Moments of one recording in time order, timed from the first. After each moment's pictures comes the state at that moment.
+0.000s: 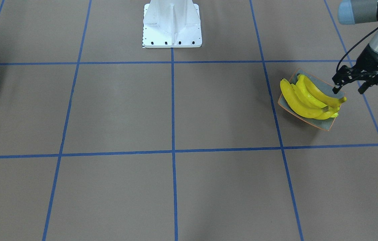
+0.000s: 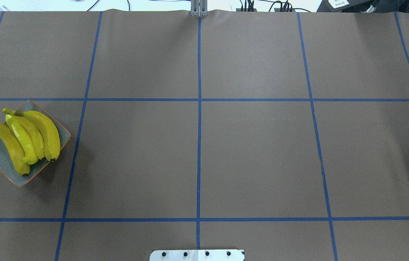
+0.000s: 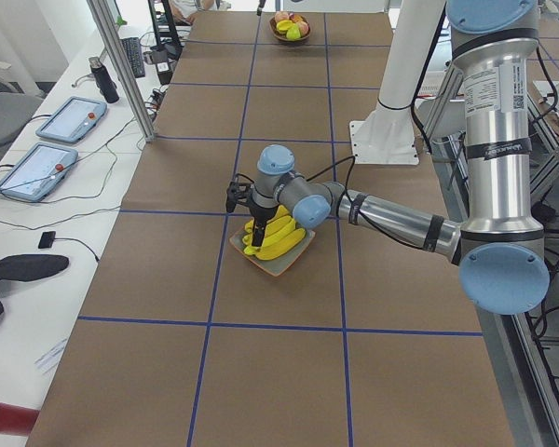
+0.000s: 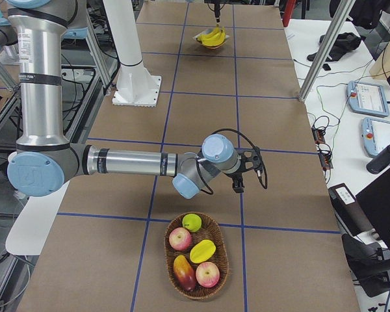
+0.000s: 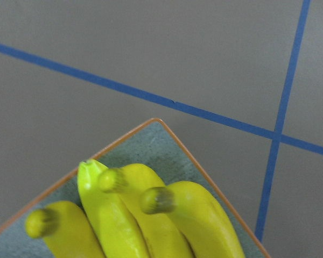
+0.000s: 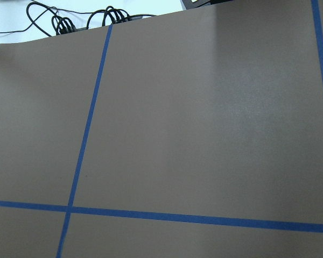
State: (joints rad) left arm -1.13 -1.43 -1.91 -2.01 -2.15 -0.61; right arm 1.45 -1.60 1.56 -0.79 2.42 0.54
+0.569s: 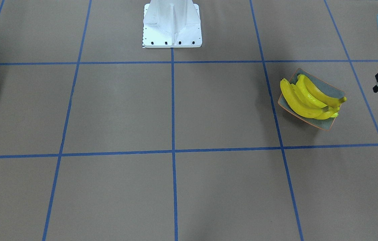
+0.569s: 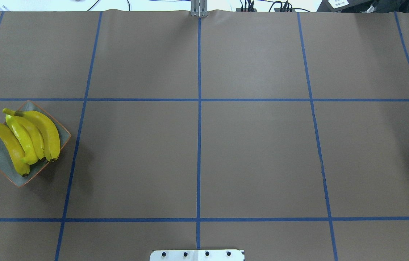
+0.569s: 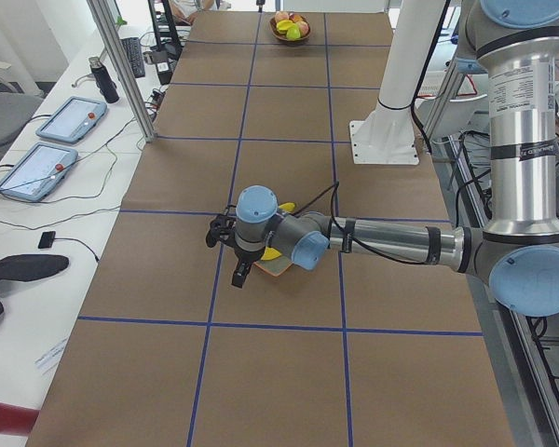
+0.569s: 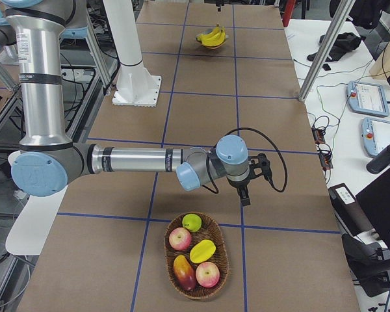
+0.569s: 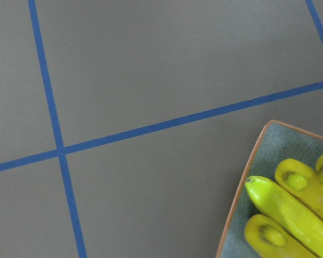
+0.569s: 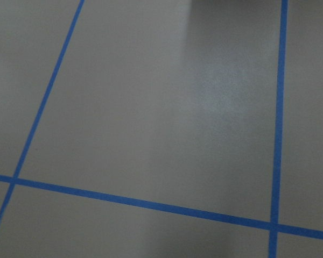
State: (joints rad) left arm -1.35 -1.46 -1.72 -2.01 -2.33 -0.19; right arm 1.52 -1.53 1.59 -1.24 2.39 0.07
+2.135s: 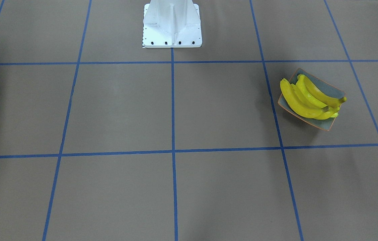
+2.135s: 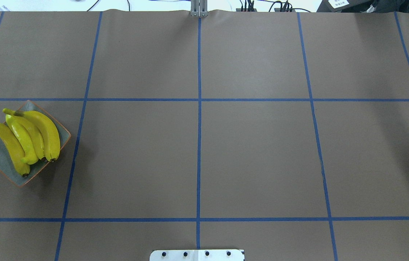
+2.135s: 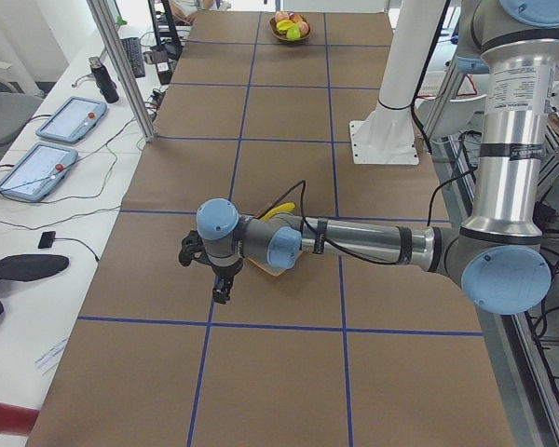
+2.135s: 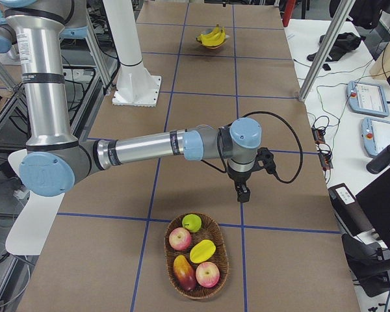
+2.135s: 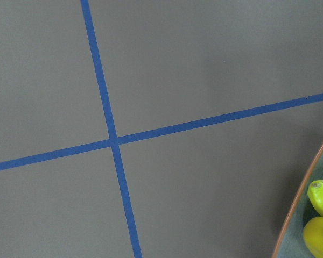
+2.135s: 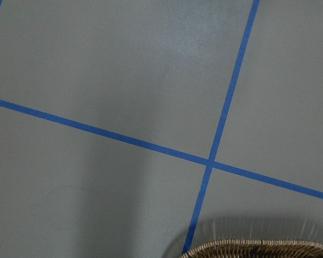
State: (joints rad) left arm -1.44 -1.59 -1.62 -1.73 -2.40 -0.03; right arm 1.54 -1.50 1.71 -1.65 2.34 -0.16
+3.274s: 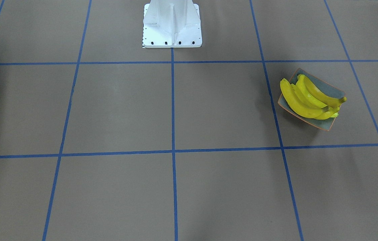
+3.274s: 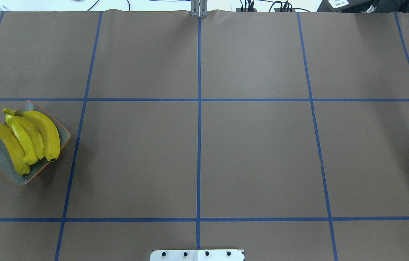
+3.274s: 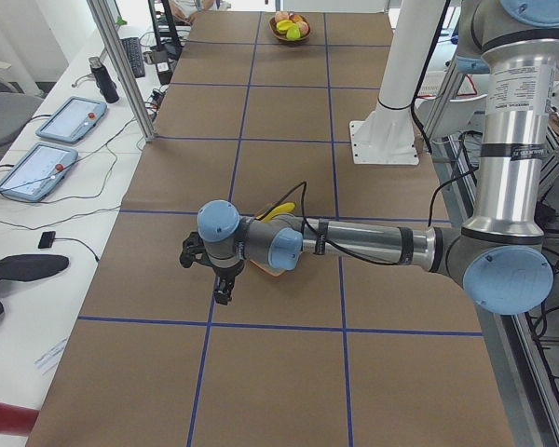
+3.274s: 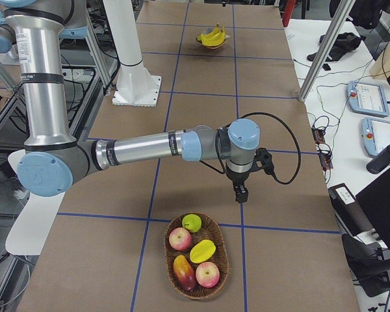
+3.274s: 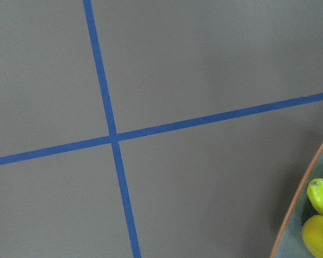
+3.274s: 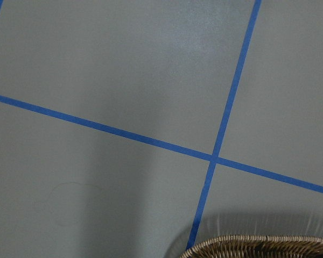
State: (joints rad) left arm -1.45 -1.58 -1.62 -1.73 -2.41 -0.04; right arm 1.54 -1.51 1.71 -1.65 2.35 -0.16
